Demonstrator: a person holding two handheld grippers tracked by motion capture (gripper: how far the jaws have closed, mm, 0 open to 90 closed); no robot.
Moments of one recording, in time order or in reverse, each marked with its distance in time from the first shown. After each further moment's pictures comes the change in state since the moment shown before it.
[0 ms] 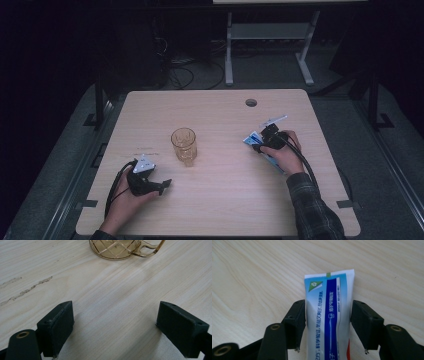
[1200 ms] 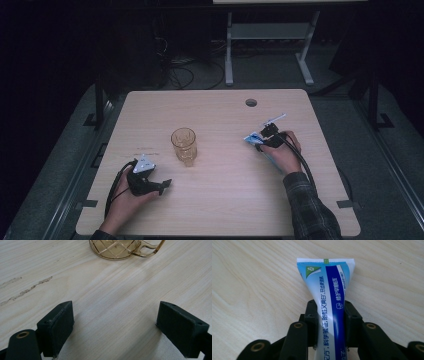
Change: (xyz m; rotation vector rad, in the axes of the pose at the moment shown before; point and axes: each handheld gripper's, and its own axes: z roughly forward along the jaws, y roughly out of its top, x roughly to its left) left arm 0.000 0.000 0.000 0.000 0.000 0.000; right arm -0.002 0.002 0.000 0.075 0.013 0.050
